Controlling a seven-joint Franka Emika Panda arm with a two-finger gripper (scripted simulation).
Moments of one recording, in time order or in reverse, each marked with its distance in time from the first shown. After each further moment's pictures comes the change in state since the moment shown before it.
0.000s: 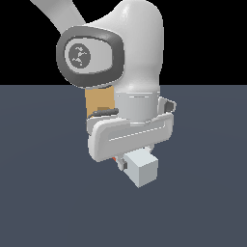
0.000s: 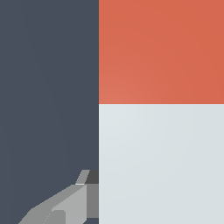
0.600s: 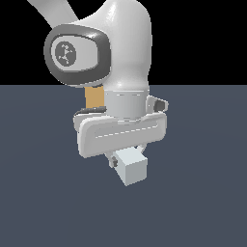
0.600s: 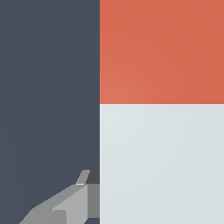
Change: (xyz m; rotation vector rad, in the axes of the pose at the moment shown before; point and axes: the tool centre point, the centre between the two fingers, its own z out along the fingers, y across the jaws) arm 0.012 -0.017 -0.003 0.004 0.002 0.088
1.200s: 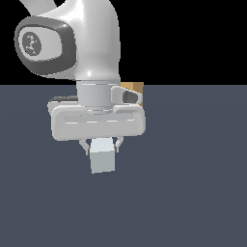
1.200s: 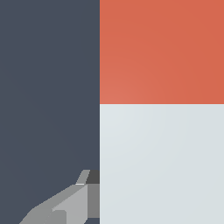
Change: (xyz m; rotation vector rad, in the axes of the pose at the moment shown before) arm 0.037 -0.044 -0.016 0.000 0.000 0.266
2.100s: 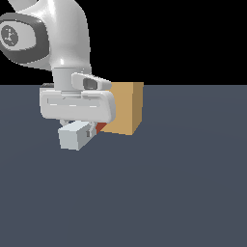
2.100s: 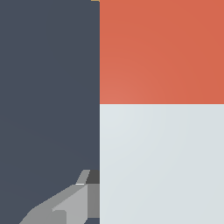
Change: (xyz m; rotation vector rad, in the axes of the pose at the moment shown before) arm 0.063 -0.060 -0.024 0.000 0.000 0.397
